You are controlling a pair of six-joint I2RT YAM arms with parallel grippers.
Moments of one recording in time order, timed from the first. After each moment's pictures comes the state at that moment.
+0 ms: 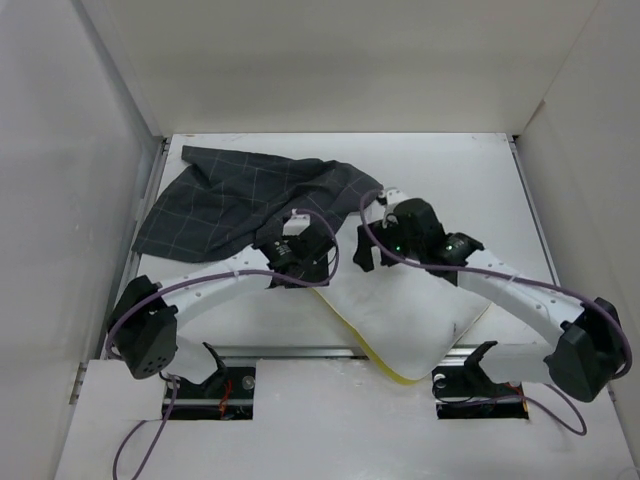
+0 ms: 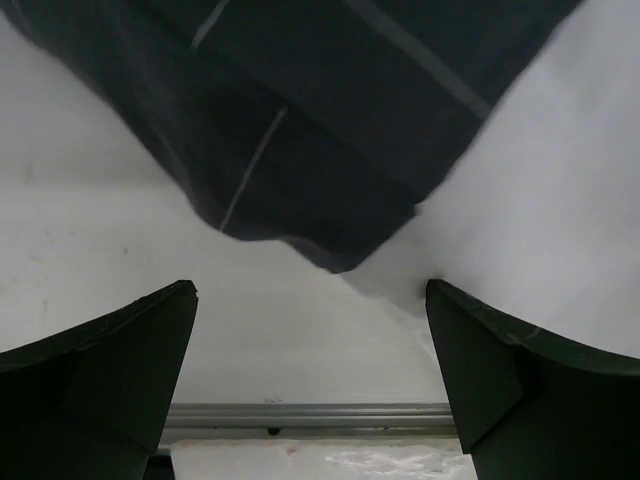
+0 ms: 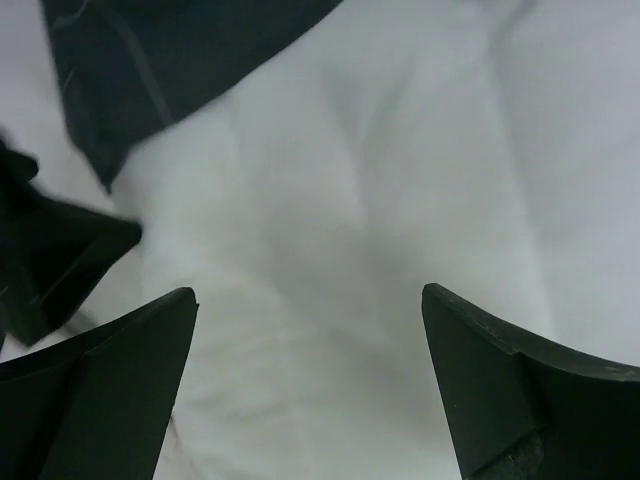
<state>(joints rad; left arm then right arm) -0.89 1.42 1.08 -0.81 -0.39 -0.83 0.59 1.27 0.94 -0.34 -0.06 0.32</state>
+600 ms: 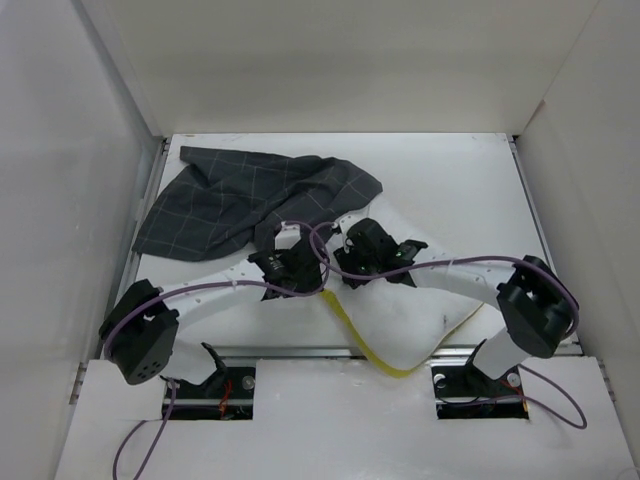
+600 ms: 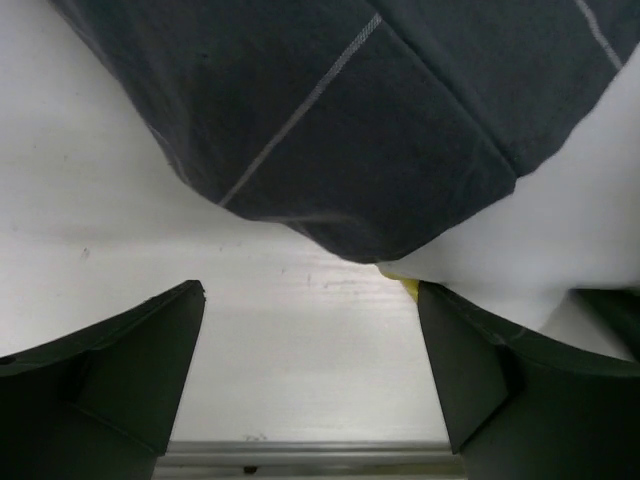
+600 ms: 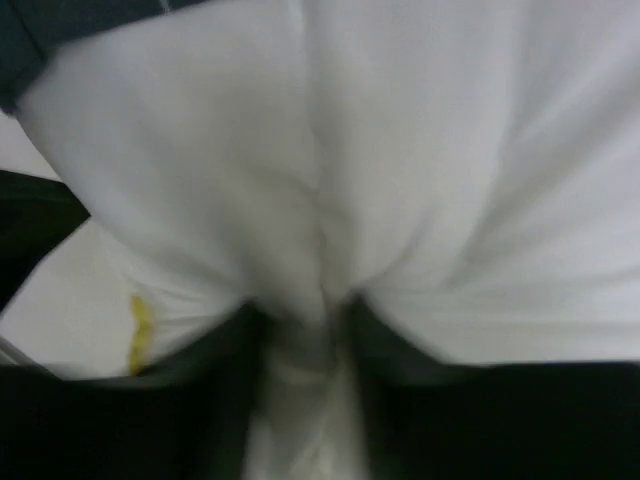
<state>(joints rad) -0.88 1.35 0.83 -0.63 -0.39 -0.93 0.83 1.56 0.95 -0.27 0.00 0.17</state>
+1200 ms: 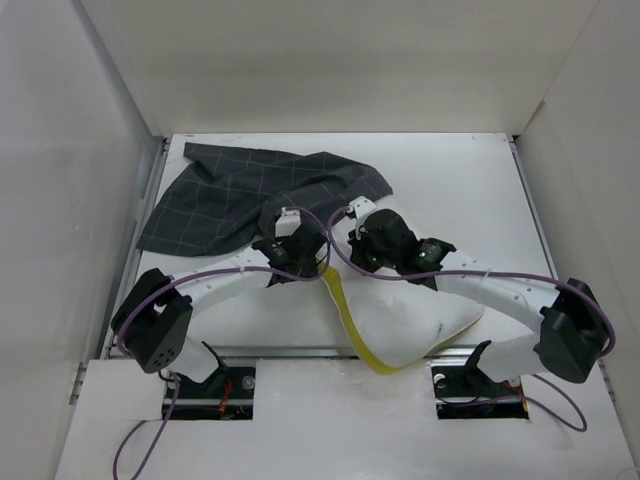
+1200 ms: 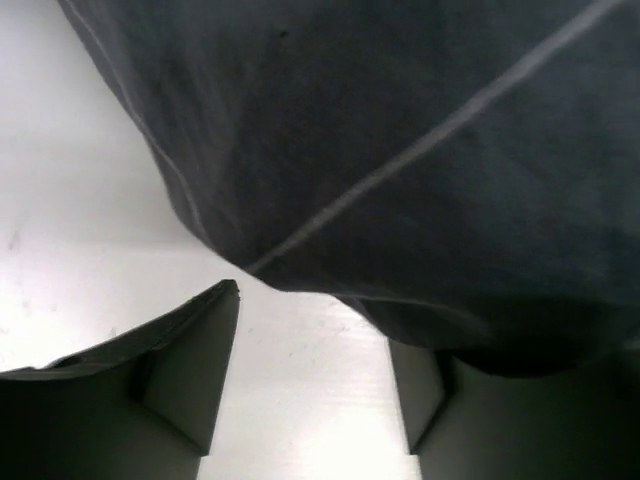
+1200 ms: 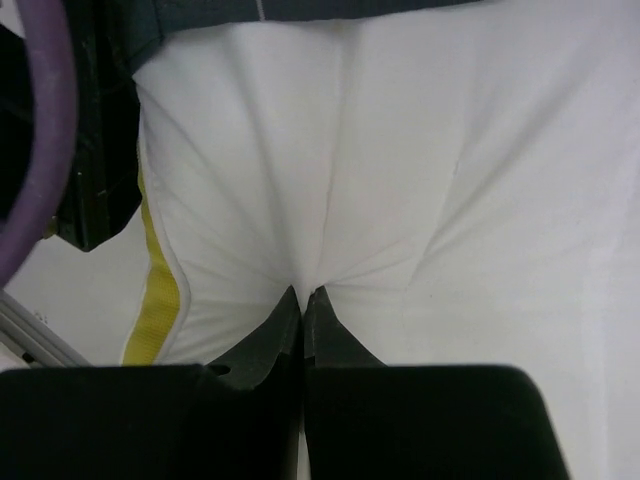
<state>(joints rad) -0.80 1.45 0.89 -0.56 -0.45 -0.86 0.83 1.37 0.96 -0.27 0.06 0.20</state>
